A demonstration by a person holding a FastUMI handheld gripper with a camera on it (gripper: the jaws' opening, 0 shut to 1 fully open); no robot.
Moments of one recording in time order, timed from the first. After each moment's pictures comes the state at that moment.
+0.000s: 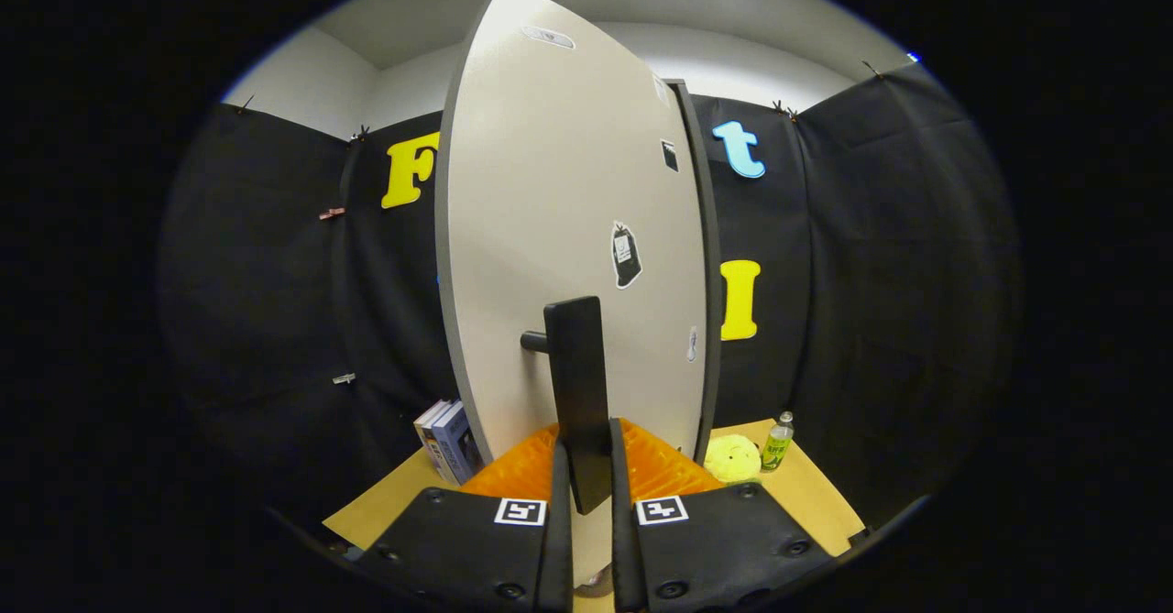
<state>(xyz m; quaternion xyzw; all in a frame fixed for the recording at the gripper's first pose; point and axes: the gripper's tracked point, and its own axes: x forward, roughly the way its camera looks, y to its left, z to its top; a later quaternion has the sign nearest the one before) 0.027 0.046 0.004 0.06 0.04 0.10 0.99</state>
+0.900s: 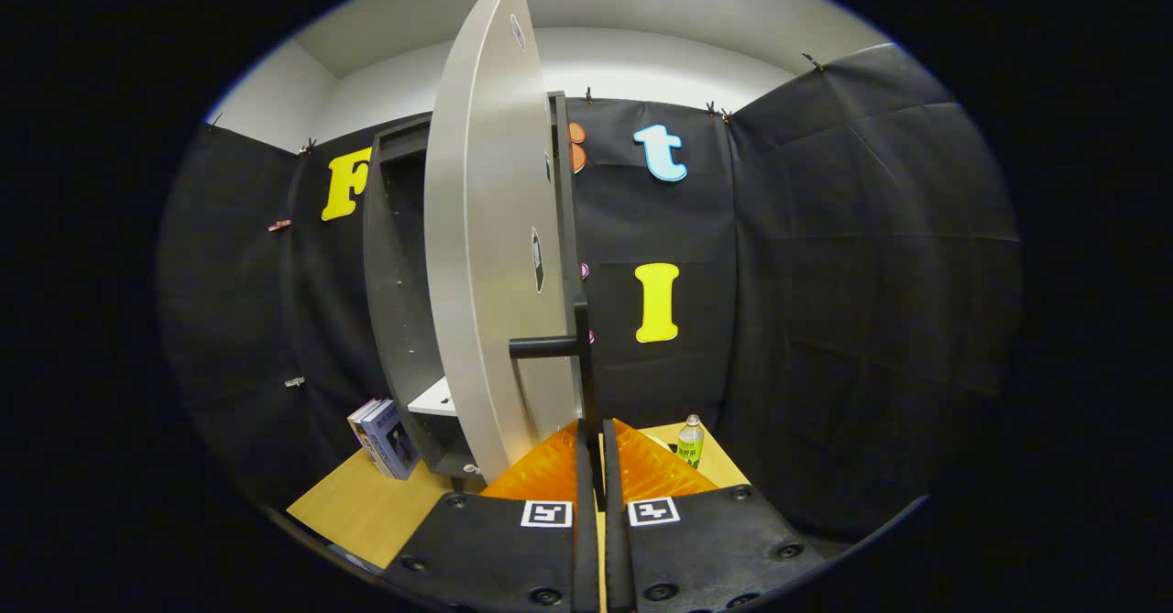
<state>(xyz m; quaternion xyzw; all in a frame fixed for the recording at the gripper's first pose) 0.024 -0.101 -0.001 0.06 0.04 0.04 1.00</state>
